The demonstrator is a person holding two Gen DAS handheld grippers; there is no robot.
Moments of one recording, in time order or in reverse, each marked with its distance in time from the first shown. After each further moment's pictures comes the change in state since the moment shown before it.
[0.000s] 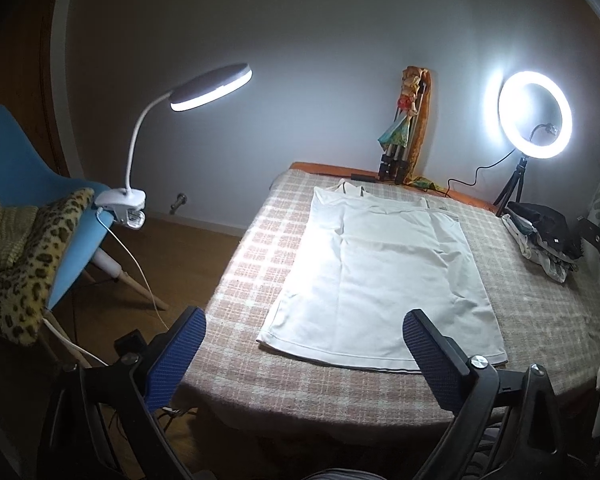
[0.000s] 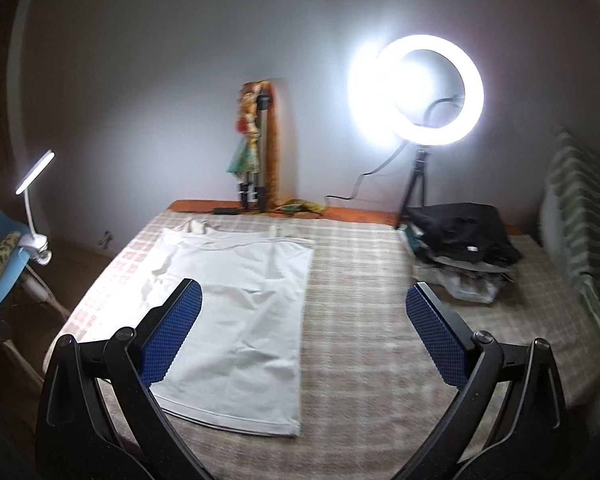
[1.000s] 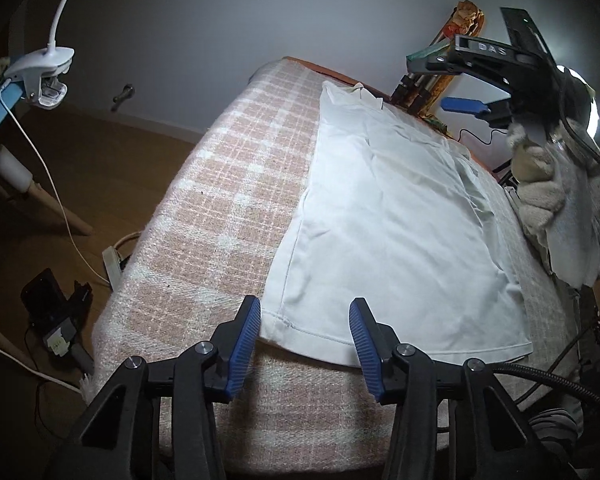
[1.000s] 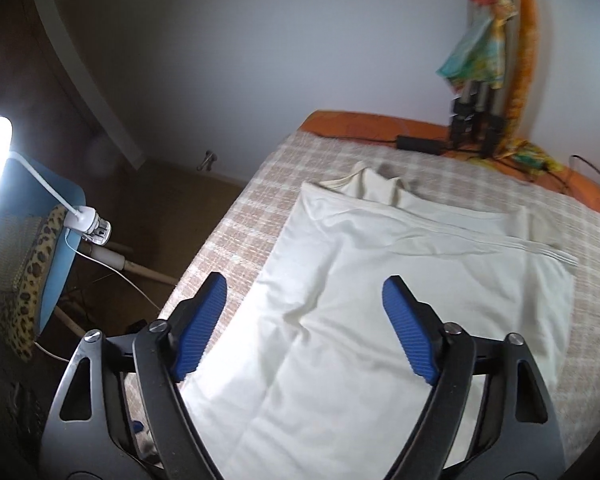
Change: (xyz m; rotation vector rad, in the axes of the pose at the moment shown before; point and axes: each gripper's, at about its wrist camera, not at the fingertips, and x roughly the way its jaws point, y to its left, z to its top) left arm 0.169 0.071 -0.032 -0.141 0.289 -0.252; right arm 0.295 0.197 0.048 -0.071 0.449 0.472
